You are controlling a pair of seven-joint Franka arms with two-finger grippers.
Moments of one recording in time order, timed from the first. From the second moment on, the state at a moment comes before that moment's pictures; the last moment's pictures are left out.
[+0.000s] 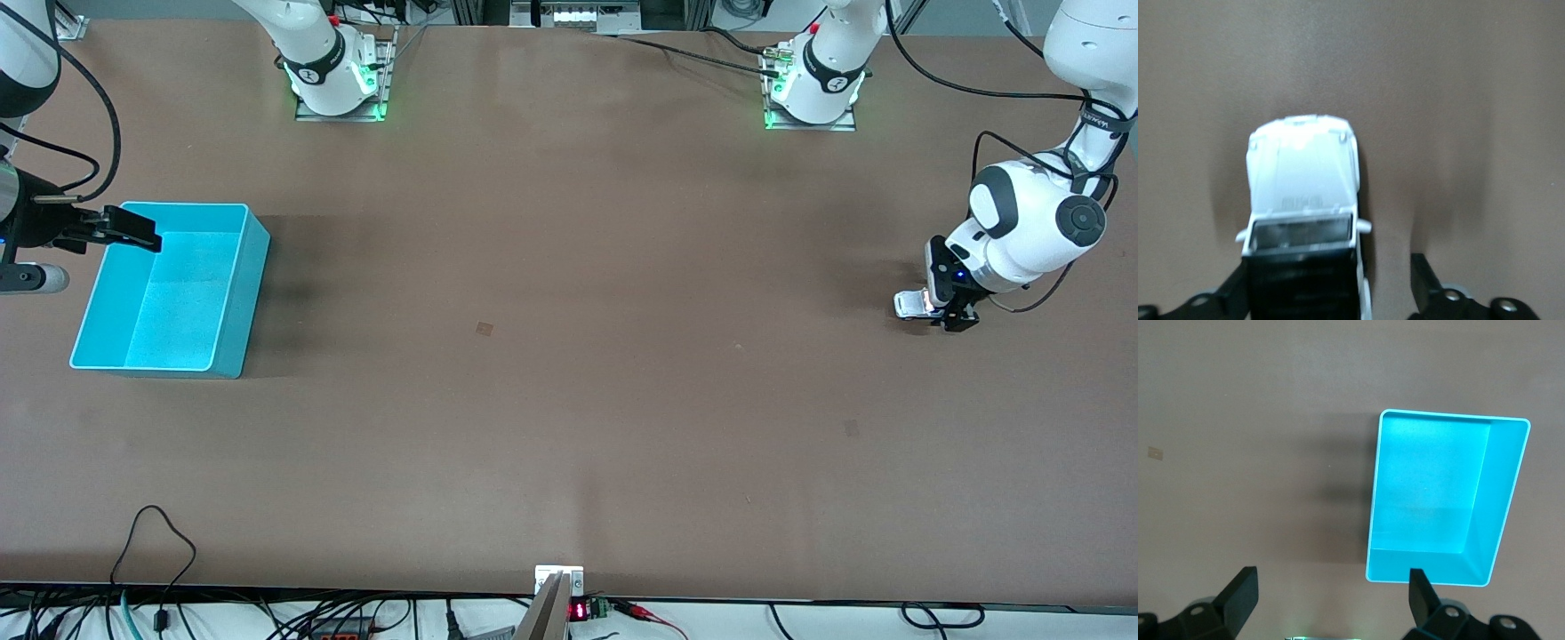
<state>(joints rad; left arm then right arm) 0.47 0.40 -0.09 -2.32 0.14 2.72 1.88 0.08 0.16 -0.13 -1.50 -0.01 1.51 -0.09</state>
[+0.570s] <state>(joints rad) 0.45 0.28 -0.13 -2.30 0.14 2.58 1.89 0.08 0.16 -0.13 -1.50 -0.01 1.51 -0.09</state>
